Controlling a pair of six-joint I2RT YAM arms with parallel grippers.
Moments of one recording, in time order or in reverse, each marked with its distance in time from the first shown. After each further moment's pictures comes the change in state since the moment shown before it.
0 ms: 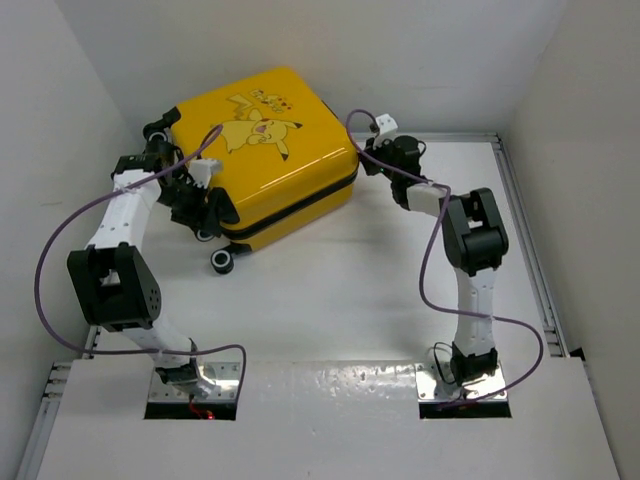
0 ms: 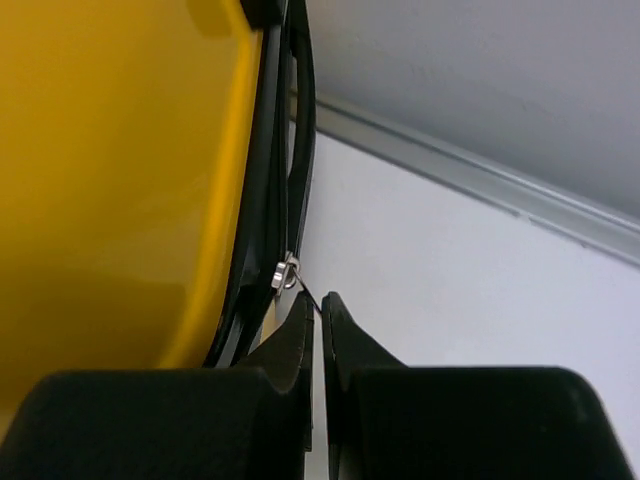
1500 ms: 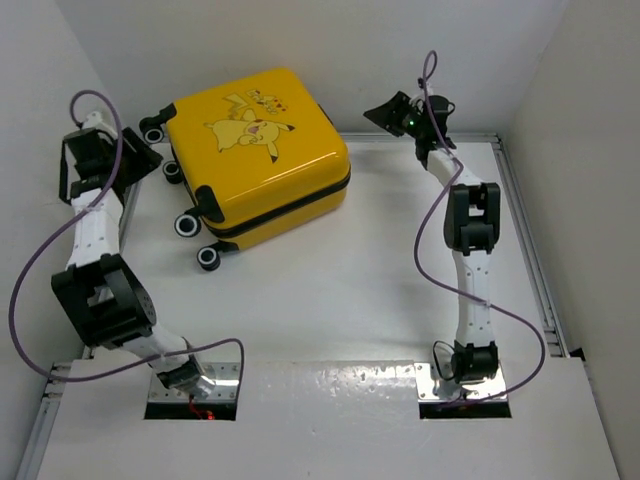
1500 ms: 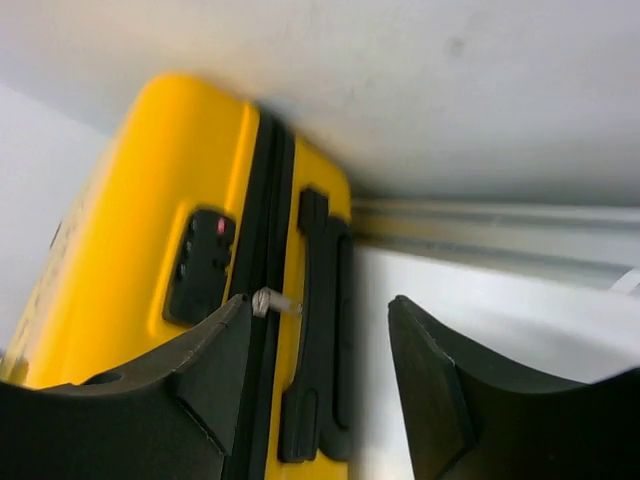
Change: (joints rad) left arm 0.315 -0.154 -0.115 0.870 -0.069 -0.768; right arm -0.180 0.395 0.797 -0.288 -0.316 0.777
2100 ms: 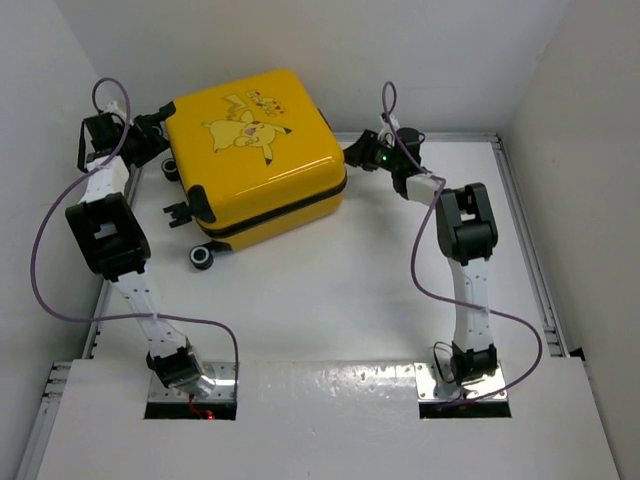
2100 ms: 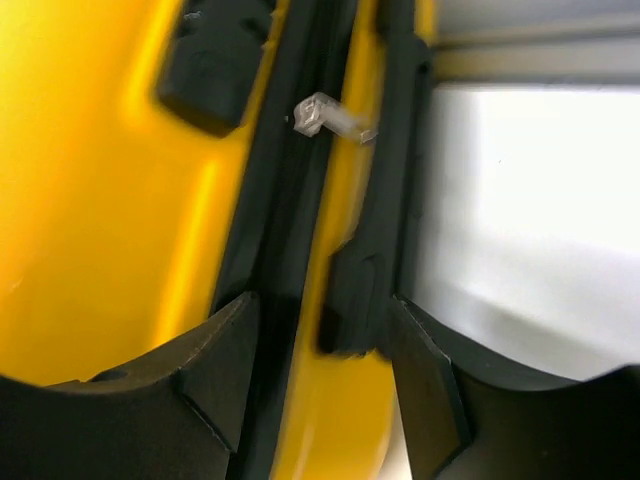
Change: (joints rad) left arm -0.052 0.600 0.420 0.038 0.109 -0.026; right arm 0.149 -0.141 -0.455 0.223 -0.068 -0.074
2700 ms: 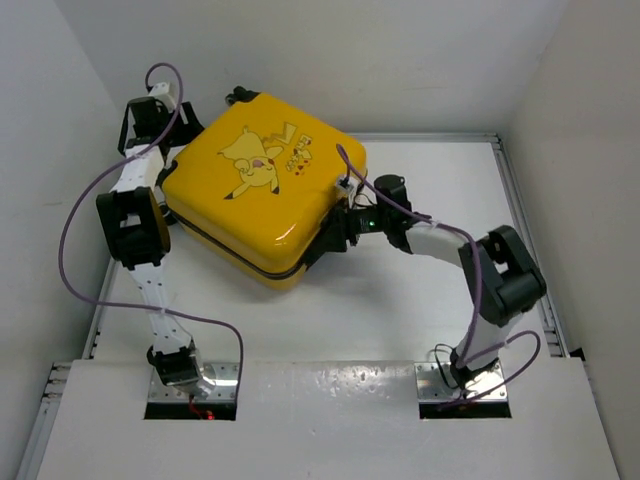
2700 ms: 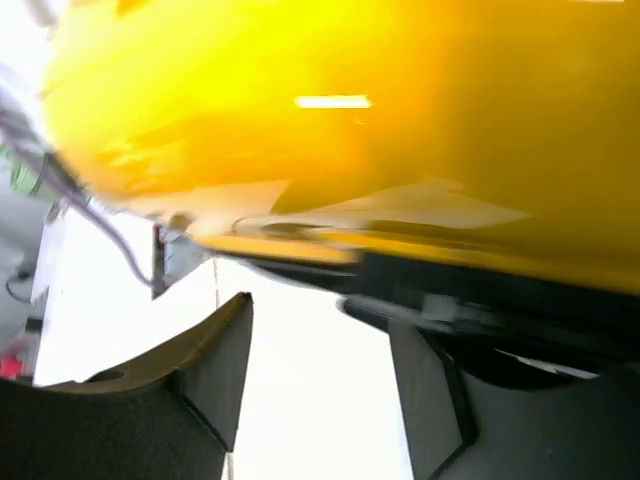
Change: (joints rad) left arm -0.180 0.135 0.189 0.069 -0.098 0.250; right arm 0.257 -0.619 -0.743 -0.145 -0.351 -0.349
